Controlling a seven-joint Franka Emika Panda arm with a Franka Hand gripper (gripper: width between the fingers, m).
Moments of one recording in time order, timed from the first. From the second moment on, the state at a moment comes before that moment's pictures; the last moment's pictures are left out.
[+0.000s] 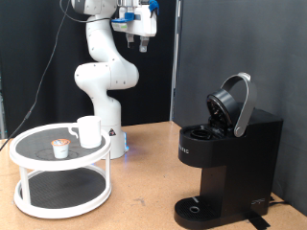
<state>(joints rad) -0.04 -0.78 0.02 -2.35 0.03 1.58 2.33</state>
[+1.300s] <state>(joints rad) -0.12 -0.79 -0.21 -2.35 -0.10 1.55 2.08</state>
